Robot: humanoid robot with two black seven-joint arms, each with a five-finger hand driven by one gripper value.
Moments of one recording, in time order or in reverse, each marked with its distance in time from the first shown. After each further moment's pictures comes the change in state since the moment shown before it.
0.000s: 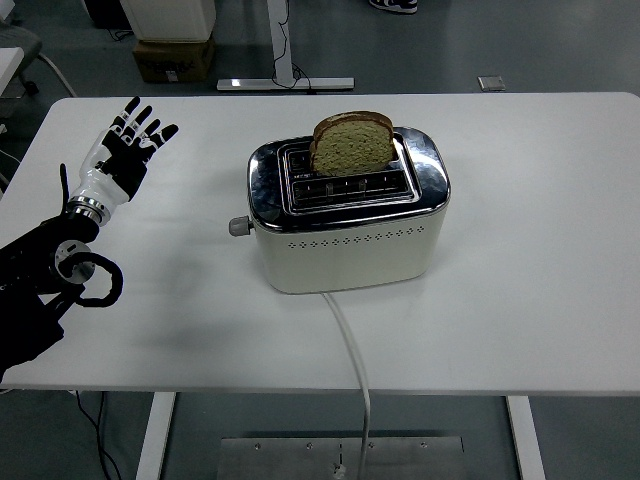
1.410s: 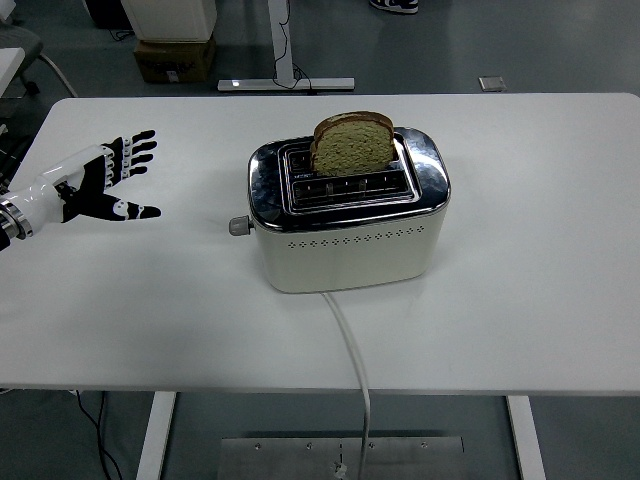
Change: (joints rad) left arm 0.002 0.464 0.194 -0.450 0.568 -0.020 0.000; right arm -0.006 0.000 -0.001 -0.004 0.001 0.000 0.000
